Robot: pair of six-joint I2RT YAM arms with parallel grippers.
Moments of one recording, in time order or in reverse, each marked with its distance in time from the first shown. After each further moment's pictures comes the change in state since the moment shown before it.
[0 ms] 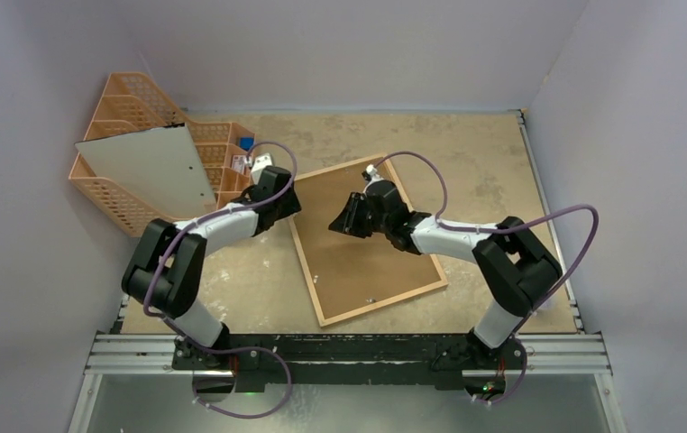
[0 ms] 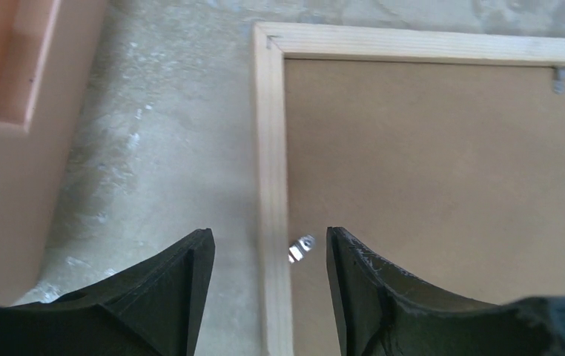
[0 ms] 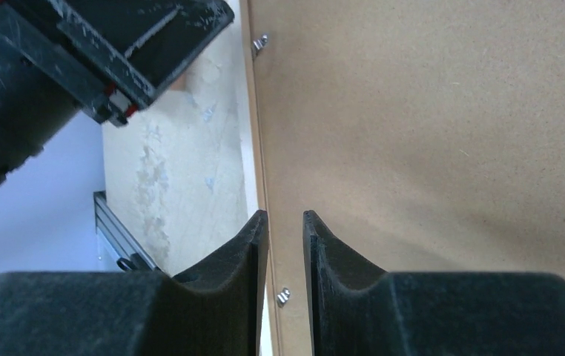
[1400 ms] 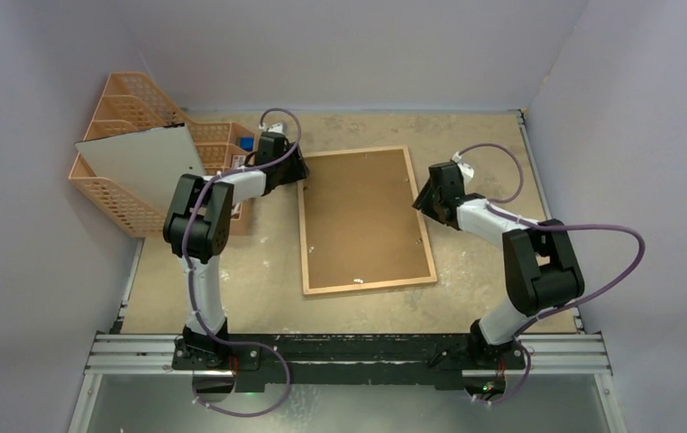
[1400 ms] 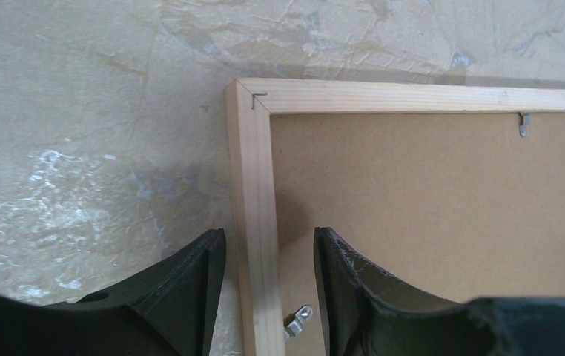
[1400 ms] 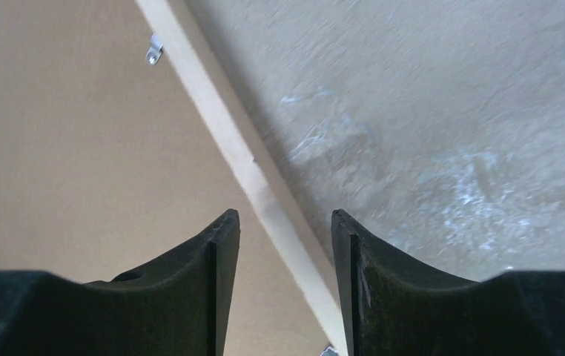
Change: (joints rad) left arm 0.158 0.463 0.418 0.175 0.373 0.182; right arm -0.425 -0.059 -0.004 -0.349 0.394 -0.146
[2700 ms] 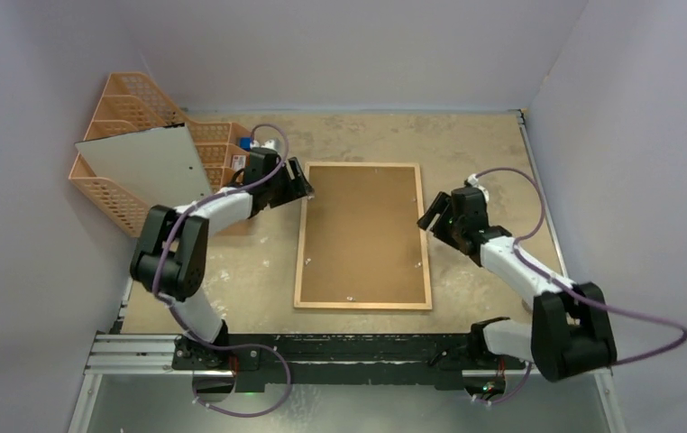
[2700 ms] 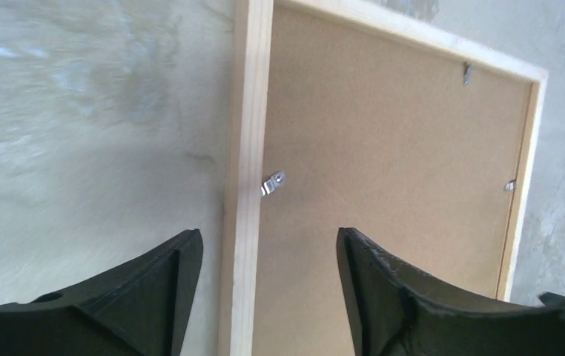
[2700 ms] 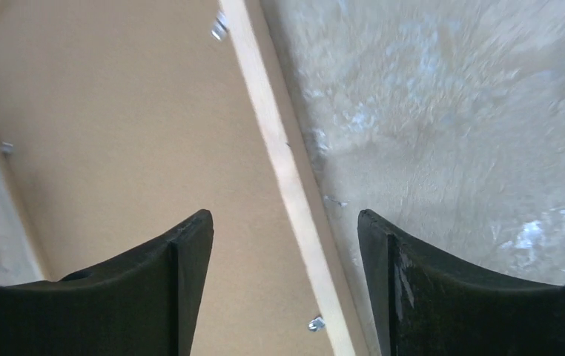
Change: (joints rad) left arm -0.034 -0.294 -0.274 -0.081 0.118 -0.124; right arm -0.054 -0.325 -0.278 -0.018 -0.192 -0.009
